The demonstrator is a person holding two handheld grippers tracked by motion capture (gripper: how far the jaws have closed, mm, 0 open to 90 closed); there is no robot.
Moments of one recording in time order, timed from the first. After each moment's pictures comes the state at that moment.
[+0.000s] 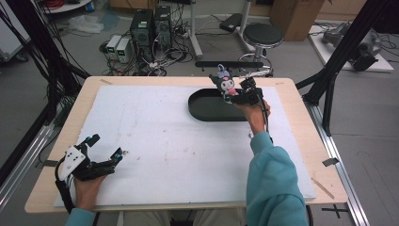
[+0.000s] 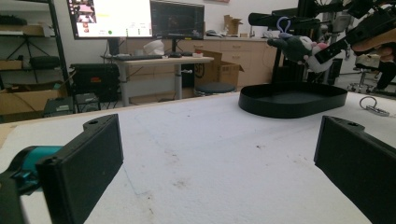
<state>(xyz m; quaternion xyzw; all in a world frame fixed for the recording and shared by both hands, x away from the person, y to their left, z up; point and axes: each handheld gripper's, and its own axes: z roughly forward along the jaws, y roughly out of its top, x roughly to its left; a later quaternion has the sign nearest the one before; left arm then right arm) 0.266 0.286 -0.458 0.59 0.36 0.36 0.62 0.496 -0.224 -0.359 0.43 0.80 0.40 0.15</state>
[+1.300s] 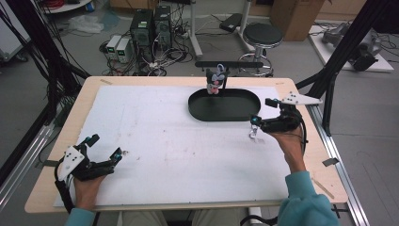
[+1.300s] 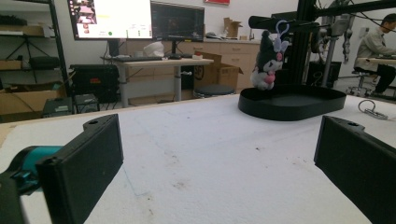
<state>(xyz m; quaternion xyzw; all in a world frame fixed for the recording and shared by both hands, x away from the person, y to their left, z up) 0.266 0.287 -0.458 0.59 0.36 0.36 0.63 0.372 -0.304 -0.337 0.33 0.74 0.56 0.19</state>
